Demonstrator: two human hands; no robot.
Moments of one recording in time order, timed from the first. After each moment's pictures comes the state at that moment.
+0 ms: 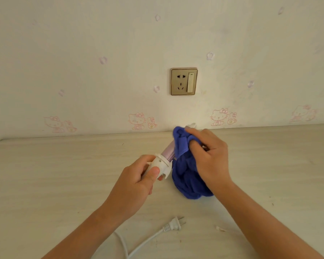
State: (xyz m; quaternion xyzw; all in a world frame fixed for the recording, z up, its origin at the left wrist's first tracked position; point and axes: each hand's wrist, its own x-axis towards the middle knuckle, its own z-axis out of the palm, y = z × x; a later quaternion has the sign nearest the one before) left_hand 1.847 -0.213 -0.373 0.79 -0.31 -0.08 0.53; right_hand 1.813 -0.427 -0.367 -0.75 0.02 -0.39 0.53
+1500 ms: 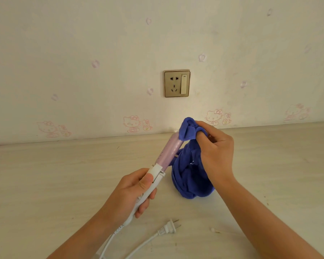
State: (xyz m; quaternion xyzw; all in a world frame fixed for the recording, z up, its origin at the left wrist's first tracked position) left_hand 1.846 -0.212 -0.386 0.65 -0.25 -0.27 0.67; right_hand 1.818 -0.449 -0.362 -0.67 0.09 -0.41 0.61
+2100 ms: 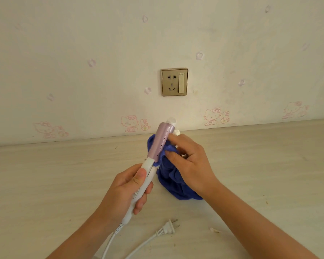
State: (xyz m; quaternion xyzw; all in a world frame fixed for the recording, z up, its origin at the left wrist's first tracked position) left_hand 1.849 -0.213 -0.385 0.63 -0.24 -0.25 0.70; right_hand 1.813 -0.420 -0.372 -0.80 -0.07 -0.28 0.53
